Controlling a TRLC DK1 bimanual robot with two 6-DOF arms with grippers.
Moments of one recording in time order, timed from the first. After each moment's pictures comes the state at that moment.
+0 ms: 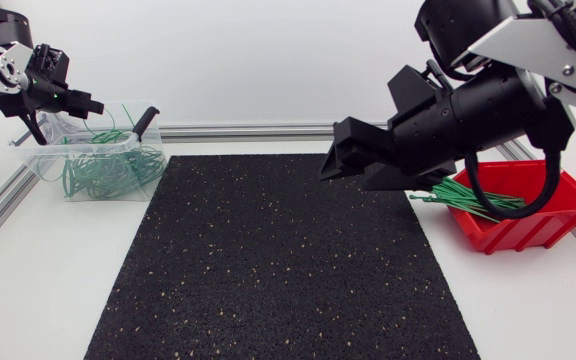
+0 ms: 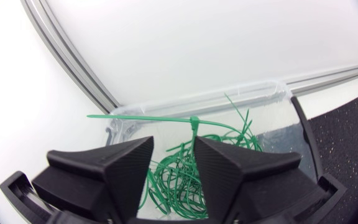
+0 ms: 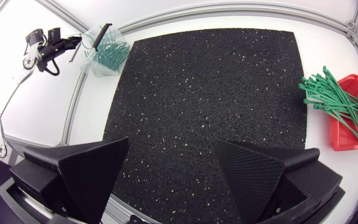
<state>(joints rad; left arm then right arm) 0.21 1.95 1.60 -0.27 -0.08 0.36 0.52 1.35 1.22 -0.81 -0.24 0.48</state>
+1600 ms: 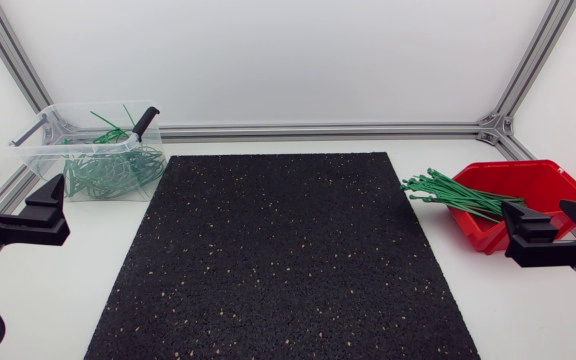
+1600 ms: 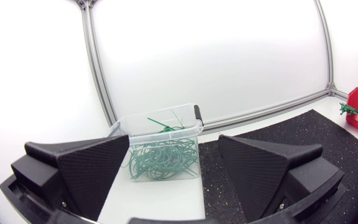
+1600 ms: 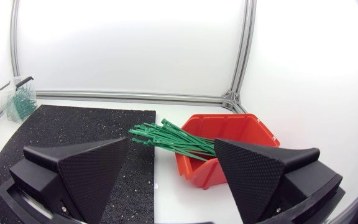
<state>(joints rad) 0.03 0.46 0.34 0.02 -0.07 0.22 -0.06 0.36 0.43 -0.41 0.04 -0.07</state>
